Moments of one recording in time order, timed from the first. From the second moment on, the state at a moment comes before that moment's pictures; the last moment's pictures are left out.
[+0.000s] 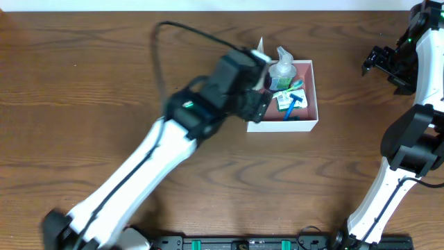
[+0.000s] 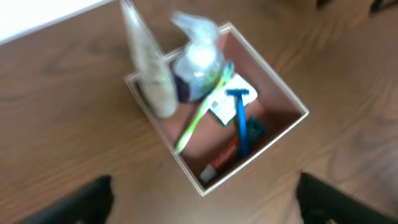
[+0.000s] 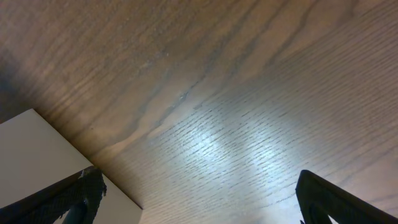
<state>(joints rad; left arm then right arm) -0.66 1.48 1.45 -0.71 0.04 -0.12 -0.31 2.29 2.23 -1.47 -0.04 0.33</state>
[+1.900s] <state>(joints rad) -0.08 0.39 0.42 -0.37 0.08 -0.17 -0.31 2.29 2.23 -1.47 -0.04 0.33</state>
